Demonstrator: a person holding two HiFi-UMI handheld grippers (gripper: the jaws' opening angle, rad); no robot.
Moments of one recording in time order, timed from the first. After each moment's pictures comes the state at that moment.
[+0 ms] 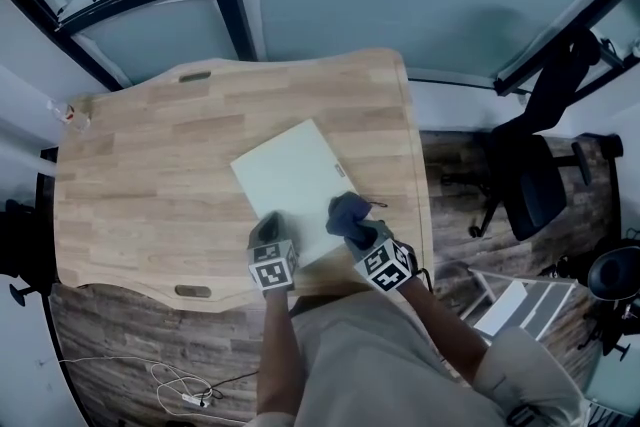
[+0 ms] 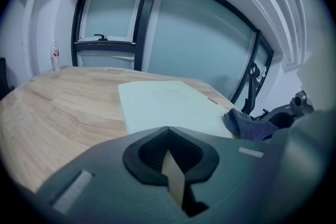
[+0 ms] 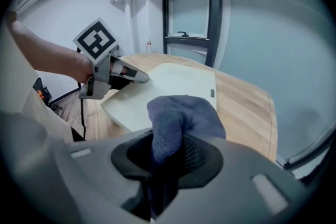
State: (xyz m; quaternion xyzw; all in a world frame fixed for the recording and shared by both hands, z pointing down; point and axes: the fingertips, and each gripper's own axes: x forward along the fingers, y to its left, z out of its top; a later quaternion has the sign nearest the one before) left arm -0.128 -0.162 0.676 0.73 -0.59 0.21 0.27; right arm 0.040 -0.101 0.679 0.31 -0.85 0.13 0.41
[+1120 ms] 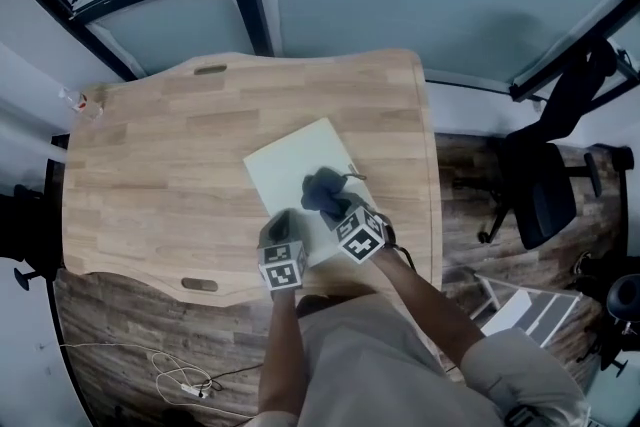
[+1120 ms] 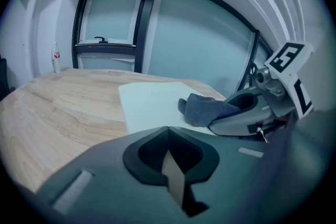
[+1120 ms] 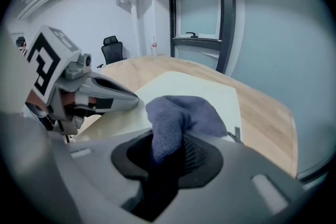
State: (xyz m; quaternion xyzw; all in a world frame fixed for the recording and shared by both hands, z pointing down) left arm -0.127 -0.160 0.678 0.73 -0.59 0.20 0.26; right arm -0.042 -0.171 0.684 0.26 -0.87 0.12 0.40
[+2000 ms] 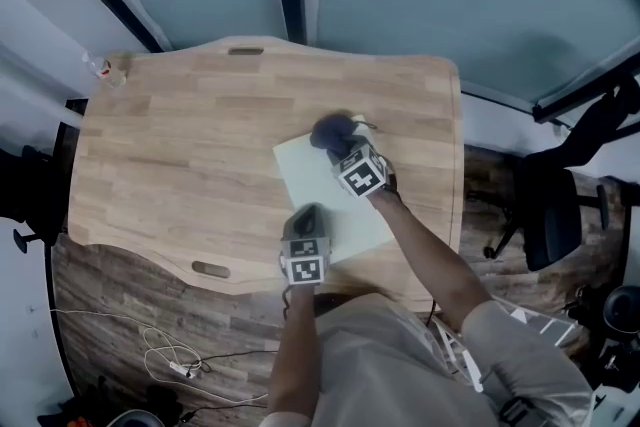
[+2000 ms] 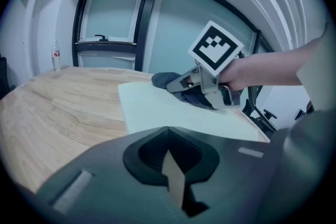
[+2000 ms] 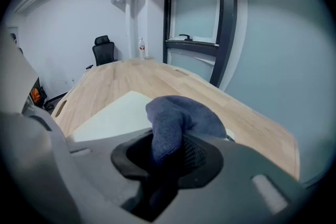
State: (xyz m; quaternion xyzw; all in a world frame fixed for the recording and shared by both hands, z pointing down) left arm -0.130 -0.163 0.681 0.73 -0.59 0.21 0.27; right arm -0.102 -0.312 0.682 0.29 -0.87 0.10 0.39
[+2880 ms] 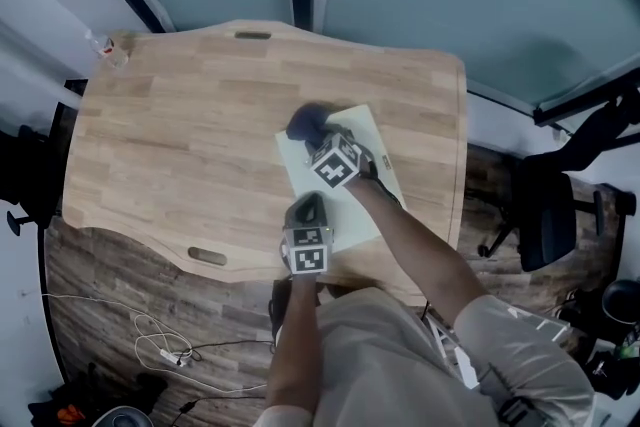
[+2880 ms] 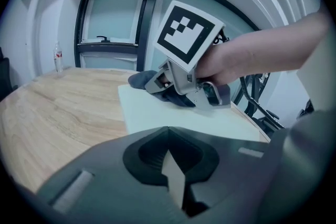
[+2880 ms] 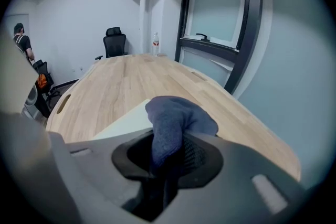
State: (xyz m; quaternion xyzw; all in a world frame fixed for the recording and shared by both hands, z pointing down) left arm -0.133 -0.164 0.681 0.73 -0.60 0.20 0.27; right arm -0.169 -0.297 0.682 0.24 -0.87 0.05 0.43
